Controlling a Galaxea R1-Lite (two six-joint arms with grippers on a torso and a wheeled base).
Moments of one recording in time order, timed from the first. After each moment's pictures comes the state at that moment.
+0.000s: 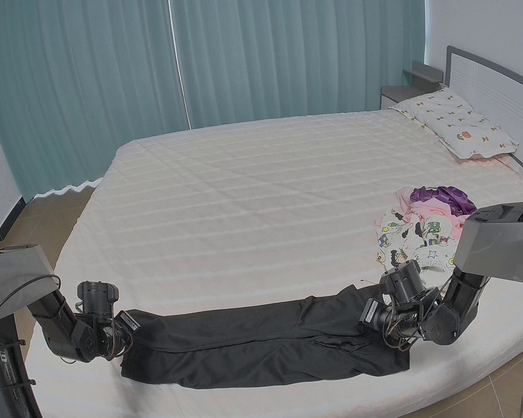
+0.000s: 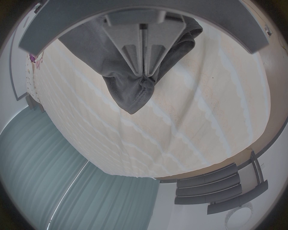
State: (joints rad) left arm -0.01 2.26 -0.67 -0.73 0.20 -0.80; right arm 0.44 2.31 -0.73 -0.79 -0.11 0.92
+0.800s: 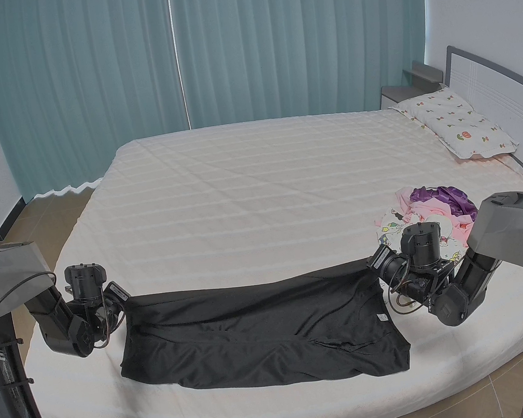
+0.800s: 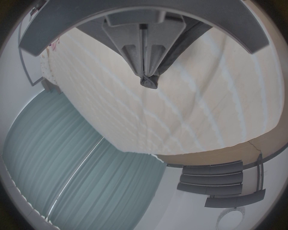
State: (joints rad) left arm 0.01 2.27 -0.71 -1.02 0.21 -0.80; right arm 0.36 2.29 -0.78 -1.13 -0.16 0.92
